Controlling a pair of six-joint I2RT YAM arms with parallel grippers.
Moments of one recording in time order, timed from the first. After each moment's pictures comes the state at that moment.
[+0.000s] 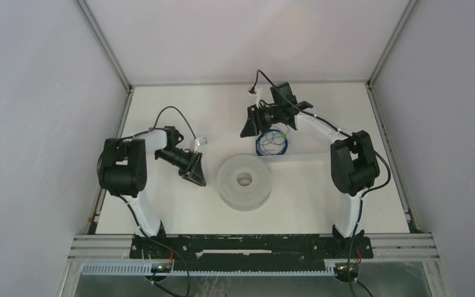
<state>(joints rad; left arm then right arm) -0.08 1.87 1.06 -0.94 0.86 0.43 0.44 1.95 1.51 -0.36 -0.79 0.12</state>
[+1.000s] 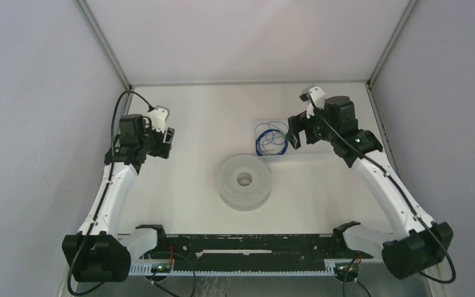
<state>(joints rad) 0.00 1.09 0.94 -0.56 0.13 0.32 0.33 1.17 1.16 -0.59 -0.25 -0.10</state>
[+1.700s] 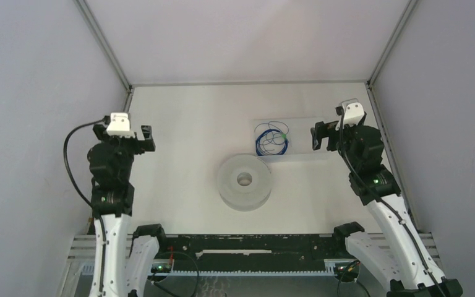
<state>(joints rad) 0.11 0.67 0.83 -0.24 0.06 0.16 0.24 0.78 0.85 -0.32 0.02 -0.05</state>
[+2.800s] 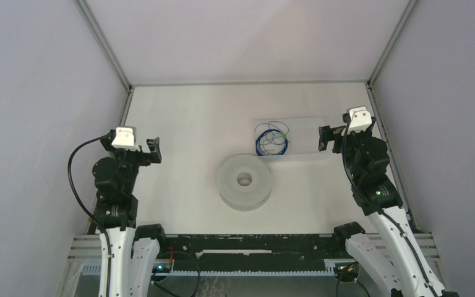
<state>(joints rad) 0.11 0.49 0.66 -0.21 0.14 0.10 0.24 0.66 0.77 -0.21 0.12 -0.12</state>
